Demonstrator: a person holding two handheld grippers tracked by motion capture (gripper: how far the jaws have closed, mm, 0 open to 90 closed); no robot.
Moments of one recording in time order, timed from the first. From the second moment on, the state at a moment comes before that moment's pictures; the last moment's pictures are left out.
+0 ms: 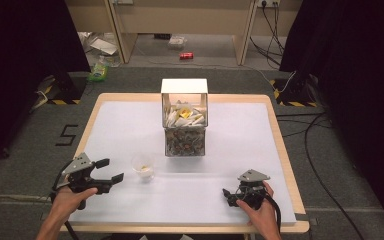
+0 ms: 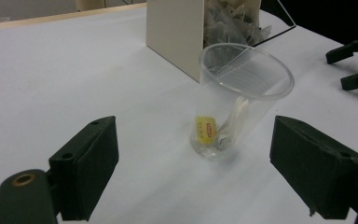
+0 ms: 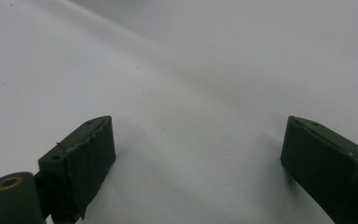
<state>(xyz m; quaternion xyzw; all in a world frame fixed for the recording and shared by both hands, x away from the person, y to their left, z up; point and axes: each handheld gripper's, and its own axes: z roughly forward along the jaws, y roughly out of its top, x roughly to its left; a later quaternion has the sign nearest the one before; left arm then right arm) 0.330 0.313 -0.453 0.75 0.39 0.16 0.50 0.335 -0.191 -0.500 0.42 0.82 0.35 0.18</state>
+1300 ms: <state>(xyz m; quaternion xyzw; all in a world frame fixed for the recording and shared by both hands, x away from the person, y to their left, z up) 0.301 0.318 -0.494 0.79 0.40 0.17 0.43 0.335 -0.191 -0.500 0.42 0.82 0.35 0.18</state>
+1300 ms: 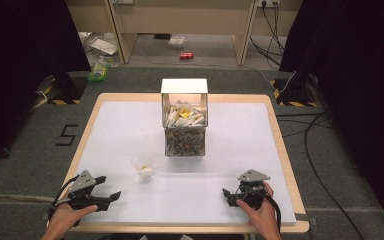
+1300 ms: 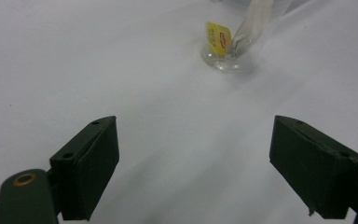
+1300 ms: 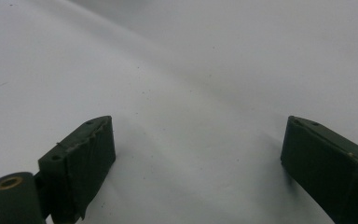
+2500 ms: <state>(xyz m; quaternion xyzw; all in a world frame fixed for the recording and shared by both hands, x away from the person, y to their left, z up) 0.275 0.320 -0.515 0.79 0.42 0.20 0.41 0.335 -0.191 -0.500 0.42 0.82 0.35 0.19</state>
